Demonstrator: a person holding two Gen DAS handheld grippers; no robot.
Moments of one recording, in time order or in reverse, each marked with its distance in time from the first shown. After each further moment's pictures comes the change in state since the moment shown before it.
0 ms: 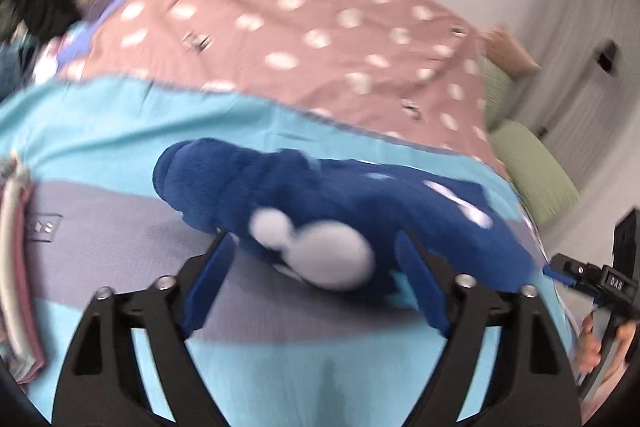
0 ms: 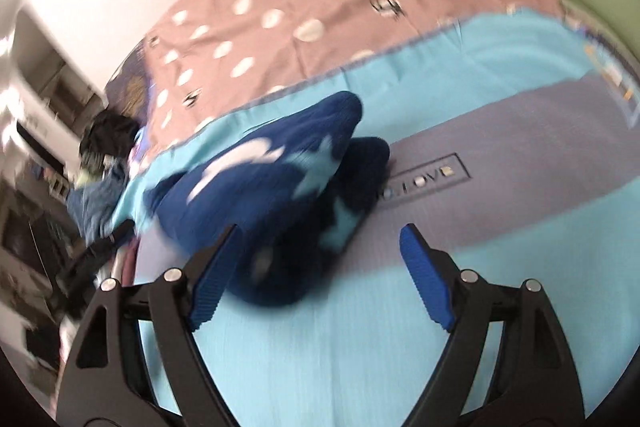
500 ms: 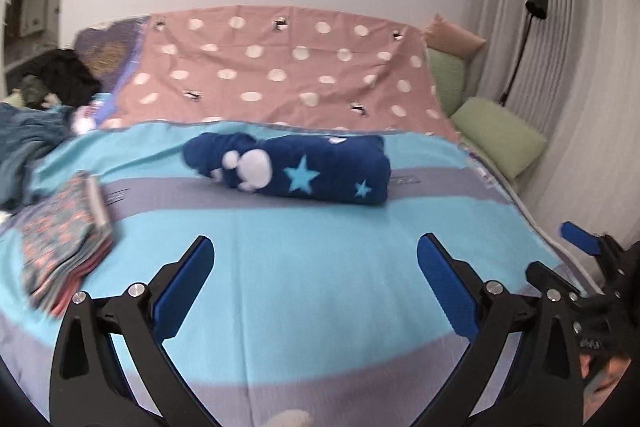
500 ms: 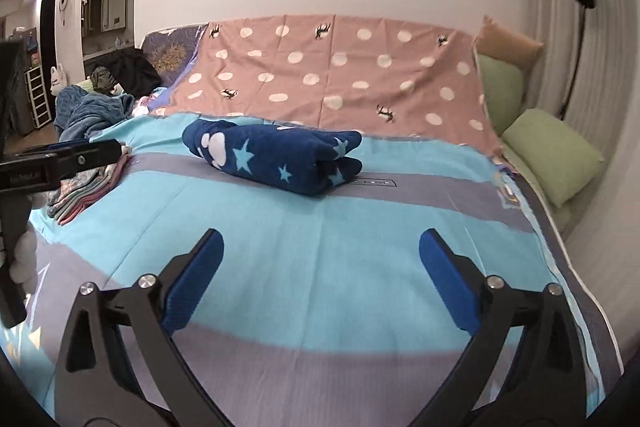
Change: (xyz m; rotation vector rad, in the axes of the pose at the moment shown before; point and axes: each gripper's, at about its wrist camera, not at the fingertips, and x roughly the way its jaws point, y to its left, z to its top) left arm -0.197 -0.126 -0.128 0.176 -0.124 0.108; right arm -0.187 0.079 -0.182 -0.385 -0.326 -0.209
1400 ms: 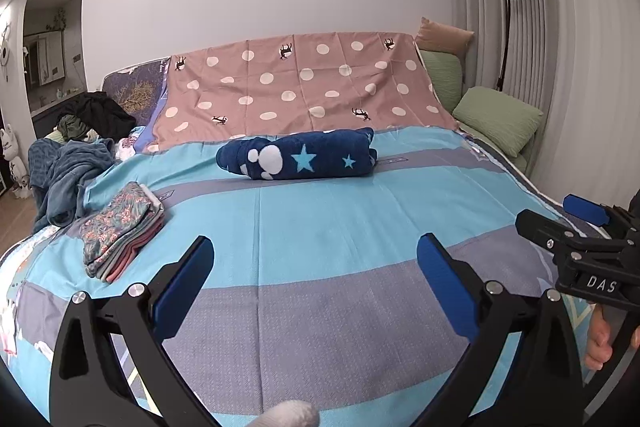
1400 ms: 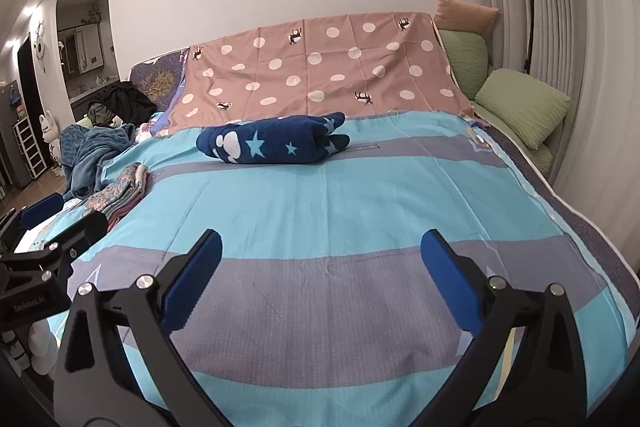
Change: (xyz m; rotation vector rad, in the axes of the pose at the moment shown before) left arm -0.121 -0.051 -0.075 0.120 -0.079 0.096; right arm -0.098 0.004 -0.045 0.179 0.032 -0.025
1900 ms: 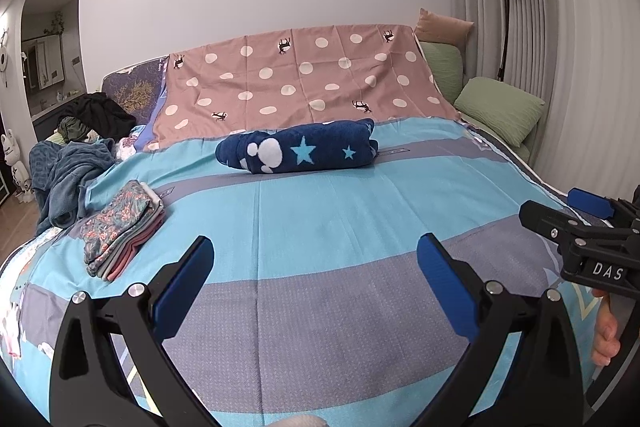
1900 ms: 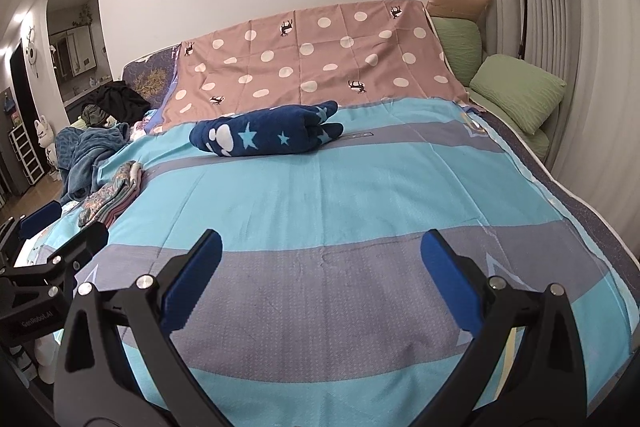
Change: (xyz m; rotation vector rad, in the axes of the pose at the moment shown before) left arm 0.007 -0.006 -0.007 0.019 0.019 0.012; right arm 0.007 -0.001 -0.004 0.015 0.025 -0.013
